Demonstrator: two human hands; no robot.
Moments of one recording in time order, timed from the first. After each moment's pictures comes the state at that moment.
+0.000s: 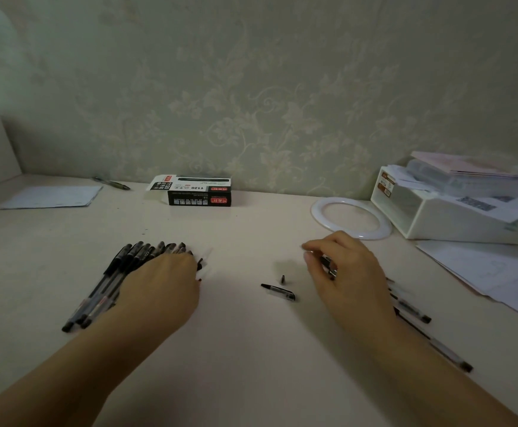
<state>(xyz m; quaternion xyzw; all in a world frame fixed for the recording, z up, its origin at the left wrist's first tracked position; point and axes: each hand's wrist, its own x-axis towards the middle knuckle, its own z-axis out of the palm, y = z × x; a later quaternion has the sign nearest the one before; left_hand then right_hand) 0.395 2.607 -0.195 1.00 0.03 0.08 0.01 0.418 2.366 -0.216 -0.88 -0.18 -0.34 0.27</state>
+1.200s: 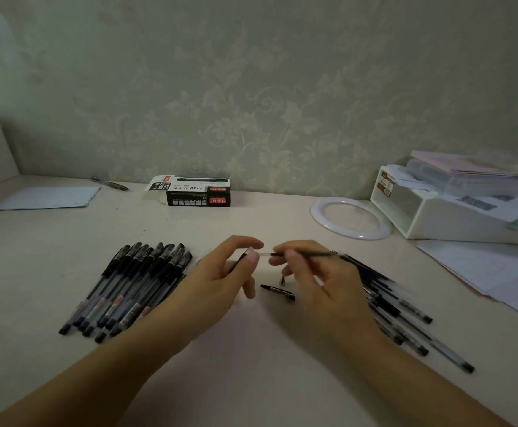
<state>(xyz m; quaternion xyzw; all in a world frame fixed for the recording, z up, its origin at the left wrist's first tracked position) 0.397 2.576 -0.209 0.81 -0.12 0.01 0.58 0.410 2.393 -0.222 -0.79 -0.26 -0.24 0.50</state>
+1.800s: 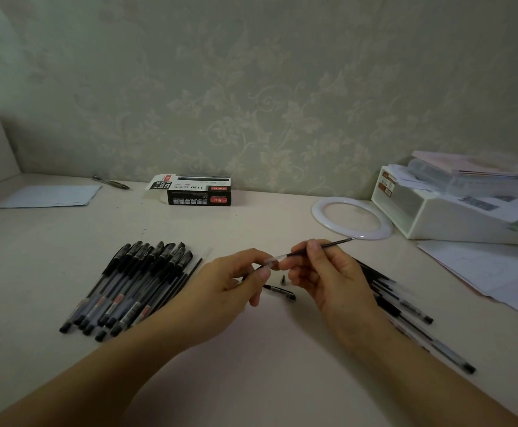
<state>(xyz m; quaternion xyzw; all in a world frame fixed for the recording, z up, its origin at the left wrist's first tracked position) 0.397 2.575 -0.211 0.85 -0.23 0.04 0.47 0.414 2.388 -0.219 -0.61 -0.13 -0.02 0.78</state>
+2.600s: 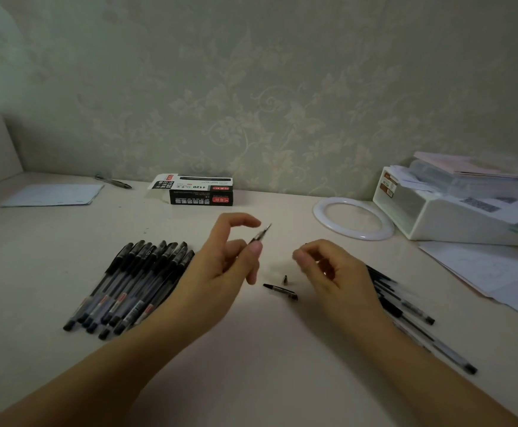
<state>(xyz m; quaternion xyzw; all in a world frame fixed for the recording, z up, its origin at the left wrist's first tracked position) 0.399 2.575 -0.209 0.78 -0.22 0.14 0.57 0.415 2.378 -0.217 -0.85 -0.17 -0.20 0.46</state>
